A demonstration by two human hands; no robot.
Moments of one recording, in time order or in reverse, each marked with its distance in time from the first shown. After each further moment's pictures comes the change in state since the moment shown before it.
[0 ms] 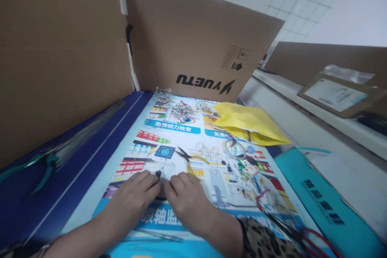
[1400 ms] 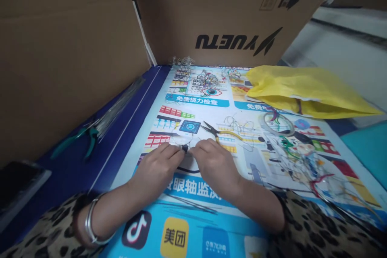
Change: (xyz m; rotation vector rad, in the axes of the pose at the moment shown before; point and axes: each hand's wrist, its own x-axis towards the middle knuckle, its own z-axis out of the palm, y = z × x) left_hand -0.003 -0.008 -0.003 0.108 -0.078 -0.088; right_hand 0.020 0.004 0.018 0.299 0.060 0.247
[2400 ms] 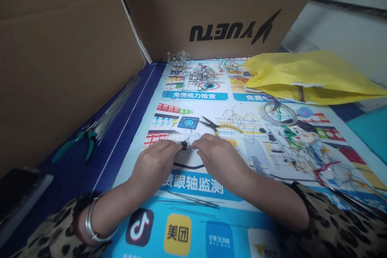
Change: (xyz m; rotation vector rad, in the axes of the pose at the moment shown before) left_hand 0.001 -0.007 0.003 -0.185 0.166 -0.094; right_hand 0.006 0.002 -0.025 0.234 -0.260 0.214
